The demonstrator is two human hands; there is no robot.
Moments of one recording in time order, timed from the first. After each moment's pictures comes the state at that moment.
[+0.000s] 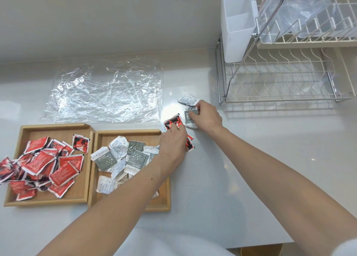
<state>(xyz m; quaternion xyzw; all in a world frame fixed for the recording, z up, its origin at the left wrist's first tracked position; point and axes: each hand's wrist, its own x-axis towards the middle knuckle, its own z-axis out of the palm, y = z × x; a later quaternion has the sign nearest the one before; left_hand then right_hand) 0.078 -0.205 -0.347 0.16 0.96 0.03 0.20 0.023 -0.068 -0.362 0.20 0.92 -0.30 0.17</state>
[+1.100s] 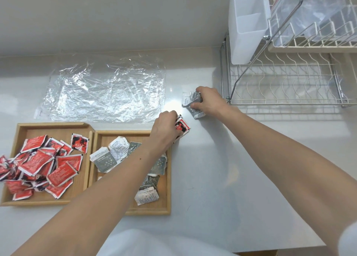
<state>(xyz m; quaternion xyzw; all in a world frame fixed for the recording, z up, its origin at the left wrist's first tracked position) 0.017 -0.231 -0.345 0.08 0.95 0.20 0.24 -0.032 -0.051 -0.349 0.05 0.94 -0.27 0.21</state>
